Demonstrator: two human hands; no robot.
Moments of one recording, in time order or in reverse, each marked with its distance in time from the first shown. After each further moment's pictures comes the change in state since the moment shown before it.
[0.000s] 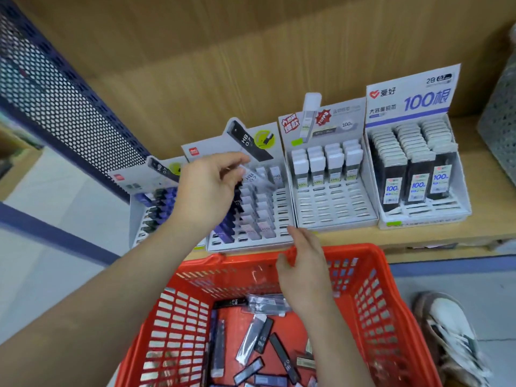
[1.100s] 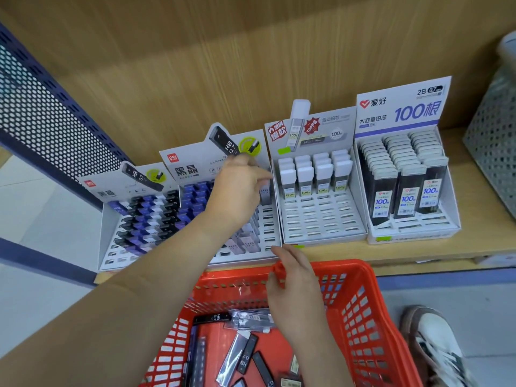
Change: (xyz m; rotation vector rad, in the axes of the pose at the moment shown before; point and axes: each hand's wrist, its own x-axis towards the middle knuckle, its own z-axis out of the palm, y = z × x) left_hand 0.044 -0.017 0.076 0.318 -0.084 0.317; right_hand 0.009 0.018 0.002 -0.069 -0.002 -0.080
